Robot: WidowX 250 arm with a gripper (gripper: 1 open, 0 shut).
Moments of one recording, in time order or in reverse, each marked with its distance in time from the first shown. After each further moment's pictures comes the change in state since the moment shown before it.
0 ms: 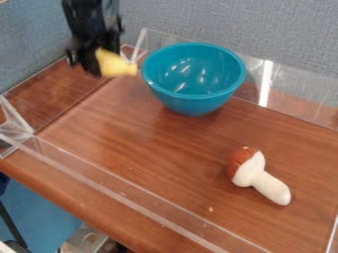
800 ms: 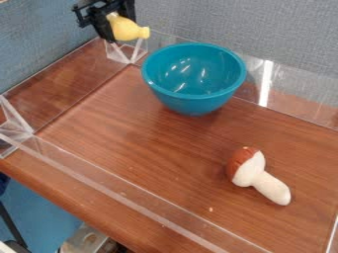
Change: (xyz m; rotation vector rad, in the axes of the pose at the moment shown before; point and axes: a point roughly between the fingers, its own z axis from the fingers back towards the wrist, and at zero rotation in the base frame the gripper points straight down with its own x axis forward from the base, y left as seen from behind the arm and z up) arm -0.008 -0.038 0.021 -0.031 0.148 -0.184
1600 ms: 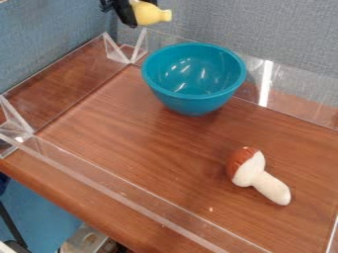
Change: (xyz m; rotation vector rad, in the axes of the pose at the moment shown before) arm -0.004 -0.038 0.004 -0.035 0.047 -0.030
